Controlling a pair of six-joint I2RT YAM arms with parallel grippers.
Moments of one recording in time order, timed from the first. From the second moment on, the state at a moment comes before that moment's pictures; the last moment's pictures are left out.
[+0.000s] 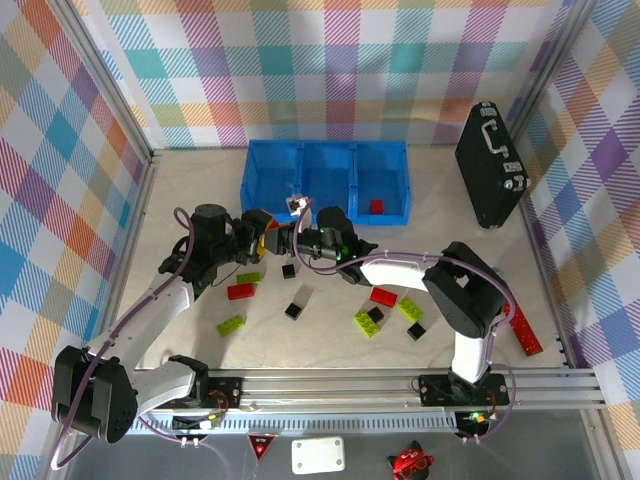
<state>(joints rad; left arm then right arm) -0.32 1.12 0.77 -0.18 0.31 -1.44 0.87 1.85 1.09 0.61 -0.36 0.65</state>
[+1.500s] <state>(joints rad) -0.30 0.98 0.80 -0.66 0.12 -0.96 0.41 1.71 1.35 -0.39 -0.33 0.38</state>
